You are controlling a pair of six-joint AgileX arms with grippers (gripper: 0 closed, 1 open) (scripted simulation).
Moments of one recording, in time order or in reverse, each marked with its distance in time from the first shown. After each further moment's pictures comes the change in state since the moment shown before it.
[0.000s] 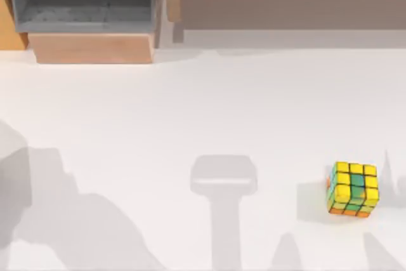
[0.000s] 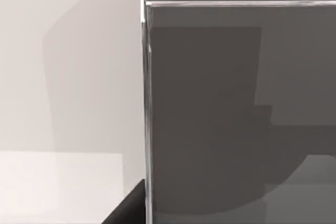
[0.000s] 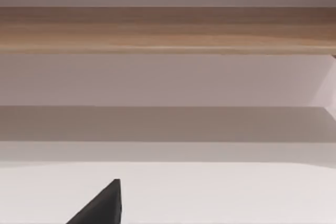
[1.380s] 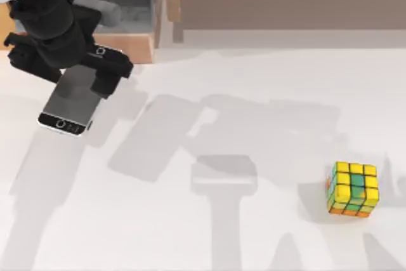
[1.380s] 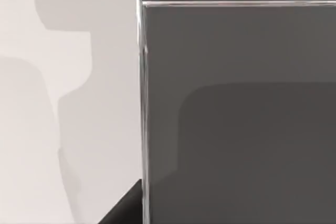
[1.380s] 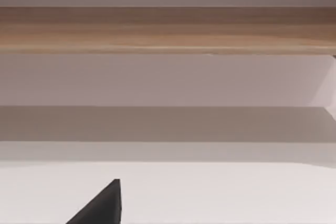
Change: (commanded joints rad) left arm -0.617 0.104 0.486 -0.211 -0.013 -0.944; right arm 0.000 0.000 0.000 0.000 0.000 0.000
